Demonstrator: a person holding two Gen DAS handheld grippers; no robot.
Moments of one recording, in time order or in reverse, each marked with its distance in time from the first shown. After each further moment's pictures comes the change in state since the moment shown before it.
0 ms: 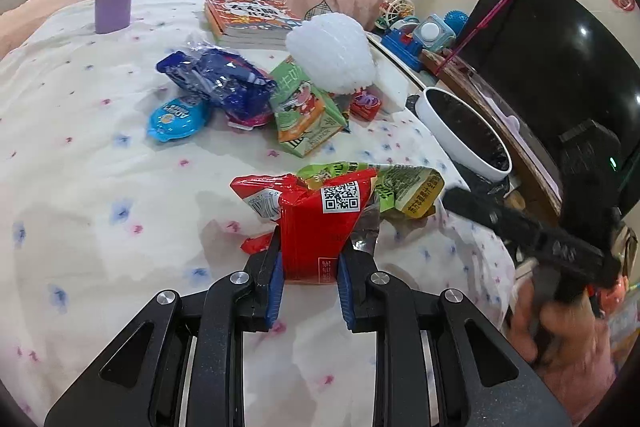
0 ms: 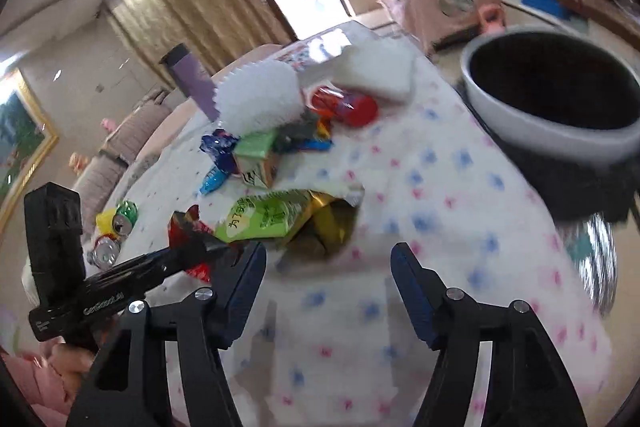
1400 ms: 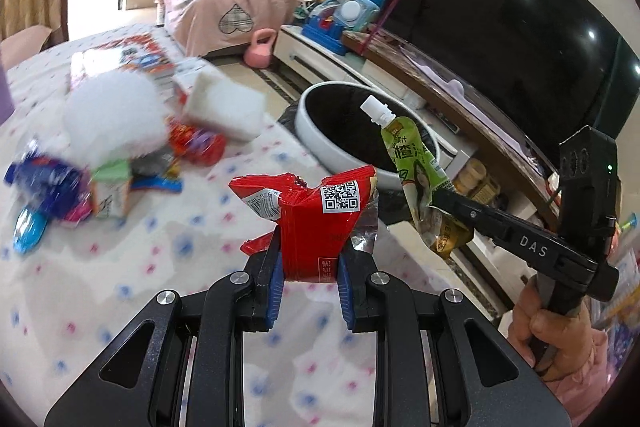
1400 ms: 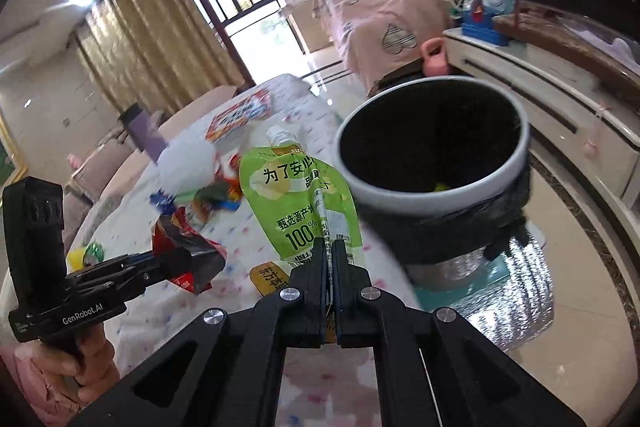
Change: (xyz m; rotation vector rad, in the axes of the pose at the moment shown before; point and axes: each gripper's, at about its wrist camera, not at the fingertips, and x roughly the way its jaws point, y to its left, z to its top) left arm 0.046 -0.130 0.044 0.239 0.018 -0.141; right arm -0.089 -0.082 0.003 0.120 -0.155 -0.177
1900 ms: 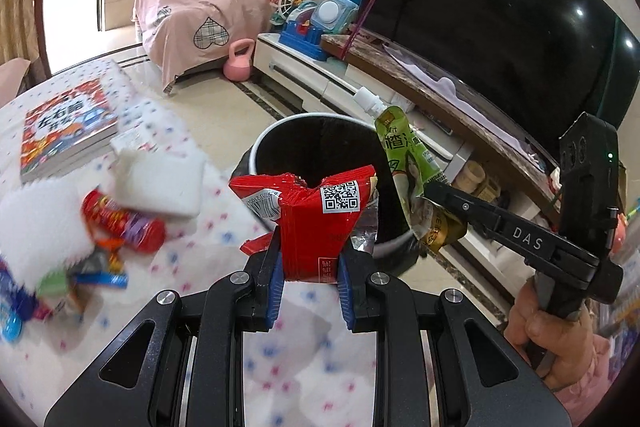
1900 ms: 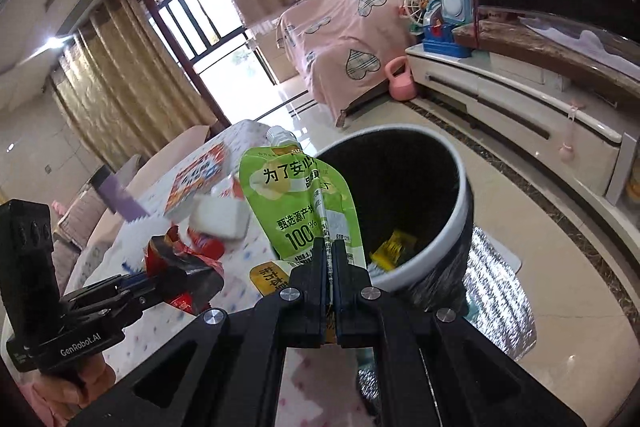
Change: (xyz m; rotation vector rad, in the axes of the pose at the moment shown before) left arm 0.049 -0.044 0.063 0.080 0.004 -0.010; right arm 0.002 -0.050 0.051 0.094 -0.087 -0.056
